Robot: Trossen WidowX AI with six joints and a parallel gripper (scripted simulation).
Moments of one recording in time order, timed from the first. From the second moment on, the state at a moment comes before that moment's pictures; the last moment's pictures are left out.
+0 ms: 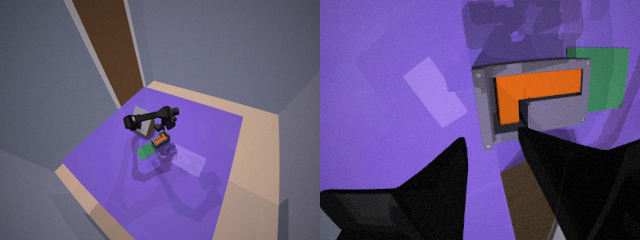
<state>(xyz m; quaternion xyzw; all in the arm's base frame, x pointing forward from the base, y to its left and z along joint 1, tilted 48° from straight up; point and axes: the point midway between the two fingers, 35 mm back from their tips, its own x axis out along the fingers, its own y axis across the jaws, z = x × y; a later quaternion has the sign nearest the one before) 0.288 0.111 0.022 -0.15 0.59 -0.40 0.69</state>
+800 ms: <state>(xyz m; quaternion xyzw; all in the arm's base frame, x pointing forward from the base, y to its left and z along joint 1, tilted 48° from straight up) 0.290 0.051 -0.033 -0.14 0.58 -0.41 0.69</state>
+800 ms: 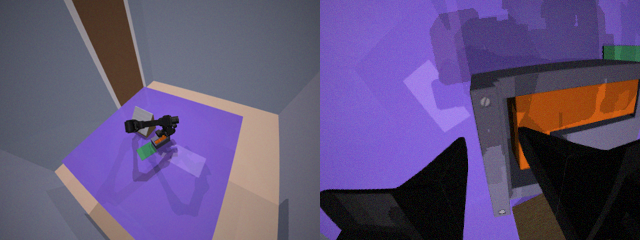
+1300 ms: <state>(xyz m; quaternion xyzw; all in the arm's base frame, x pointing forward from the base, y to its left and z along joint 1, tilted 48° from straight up) 0.291 0.034 -0.049 -0.14 0.58 -0.41 0.70</state>
